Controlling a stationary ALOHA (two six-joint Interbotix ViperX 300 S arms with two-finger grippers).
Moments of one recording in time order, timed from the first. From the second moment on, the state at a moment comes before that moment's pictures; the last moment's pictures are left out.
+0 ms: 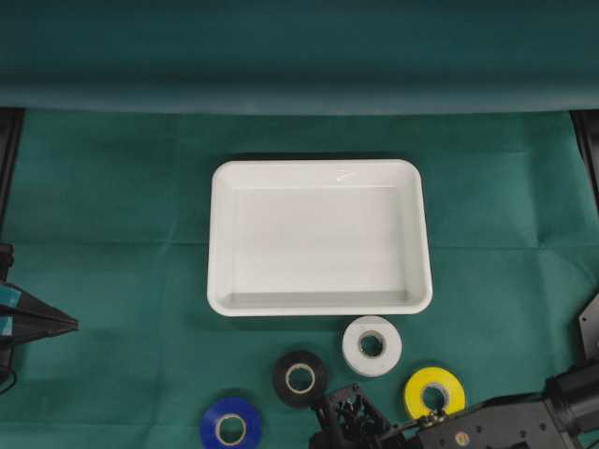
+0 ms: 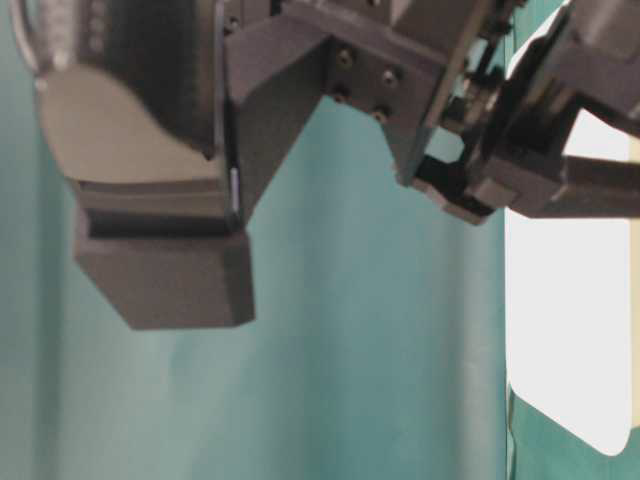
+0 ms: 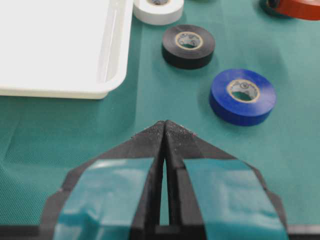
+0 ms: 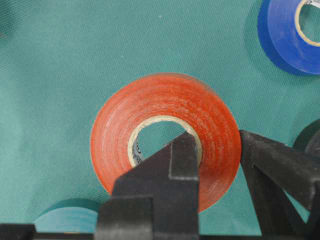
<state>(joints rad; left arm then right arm) 0.00 -1.37 1.46 -0.02 0.15 -0.03 0.33 0.18 0.33 -0.11 0.52 0.21</state>
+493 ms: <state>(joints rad) 0.00 -1.37 1.46 -0.02 0.15 -0.03 0.12 0.12 0.33 -0.16 0.60 0.20</state>
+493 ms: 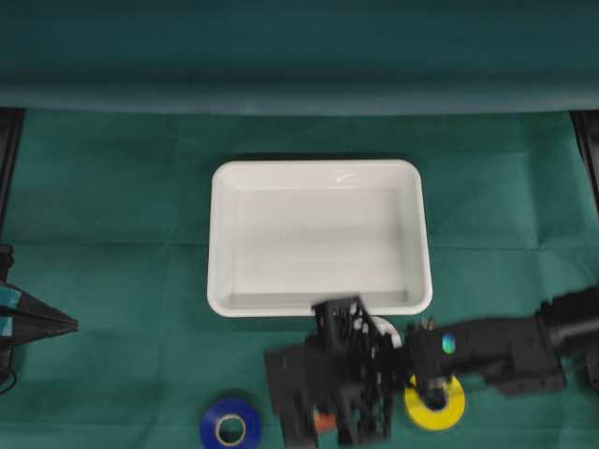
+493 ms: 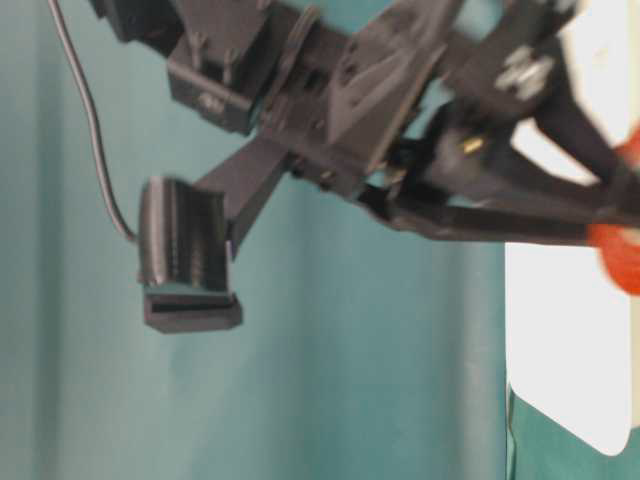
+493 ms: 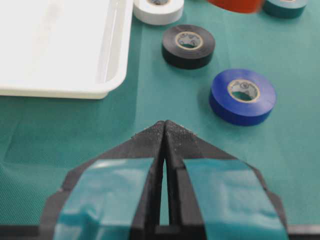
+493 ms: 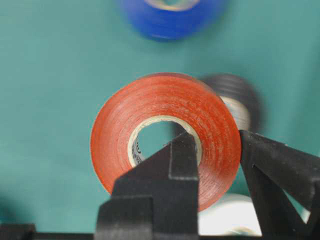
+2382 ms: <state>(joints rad) 0.00 -1.37 1.46 -0.02 0.15 -0.03 -0.38 0.19 0.36 -0.38 0.39 0.14</state>
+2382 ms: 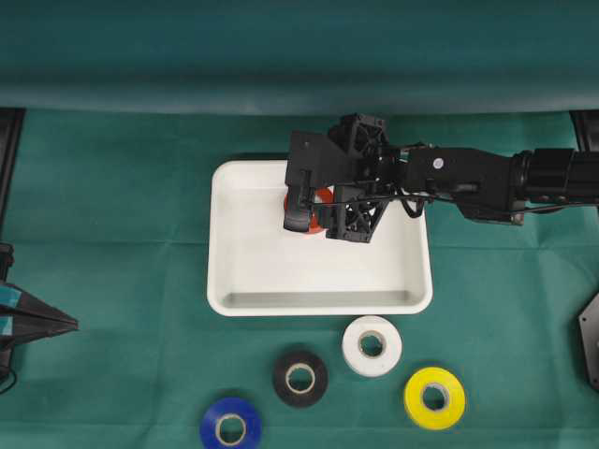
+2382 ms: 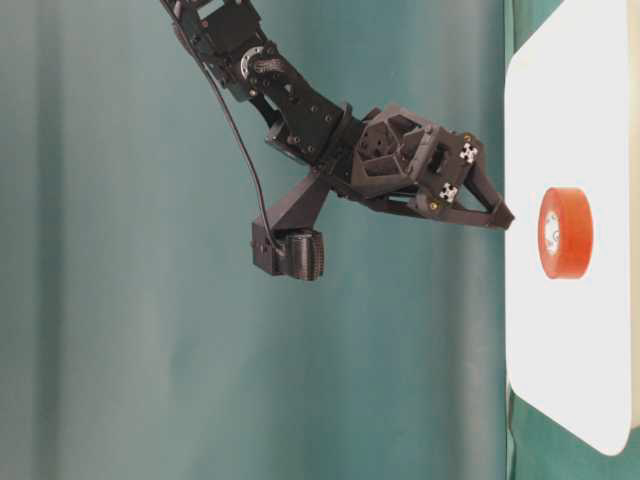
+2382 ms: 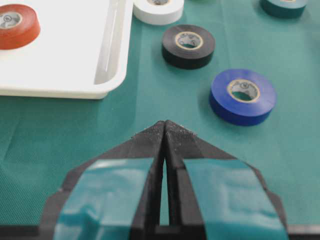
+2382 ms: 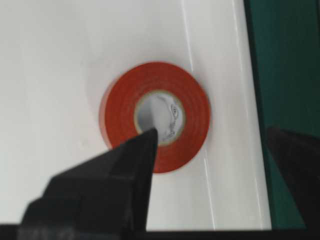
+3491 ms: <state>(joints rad) 0.01 -1.37 1.46 -0.02 0.15 -0.03 -0.39 -0.35 1.01 -0.37 0.15 0.18</state>
